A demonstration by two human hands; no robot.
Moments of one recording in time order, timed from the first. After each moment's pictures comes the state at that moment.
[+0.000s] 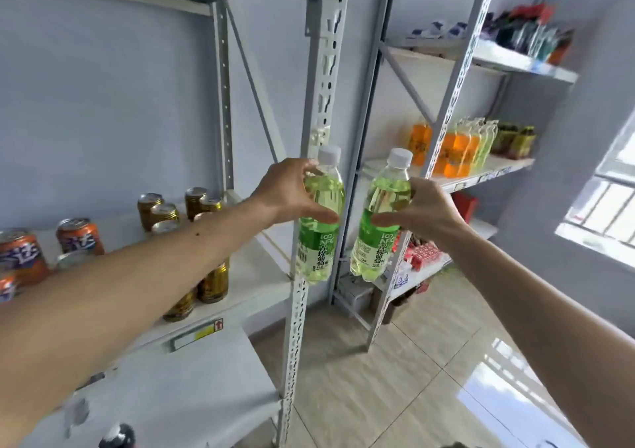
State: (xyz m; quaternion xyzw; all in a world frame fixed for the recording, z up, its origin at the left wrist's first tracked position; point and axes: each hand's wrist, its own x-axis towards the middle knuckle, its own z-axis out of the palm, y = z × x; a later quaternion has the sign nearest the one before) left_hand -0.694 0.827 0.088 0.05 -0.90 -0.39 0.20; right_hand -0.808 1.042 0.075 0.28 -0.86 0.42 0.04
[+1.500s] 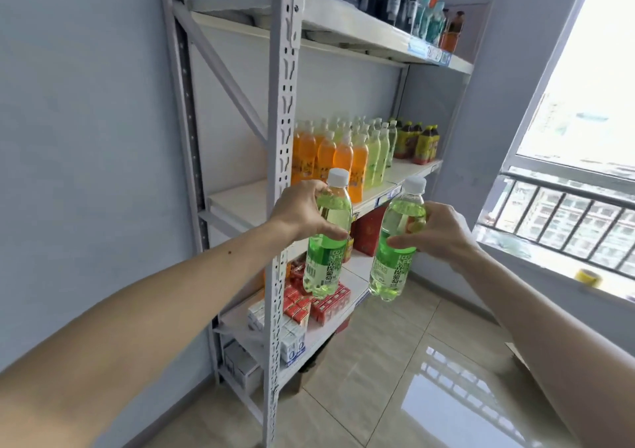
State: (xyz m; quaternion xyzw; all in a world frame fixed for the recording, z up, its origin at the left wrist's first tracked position) left_hand -1.320 1.072 0.063 -0.04 -0.90 -0.41 0.15; right_hand -1.369 1.320 0.048 0.11 -0.91 0.40 0.10
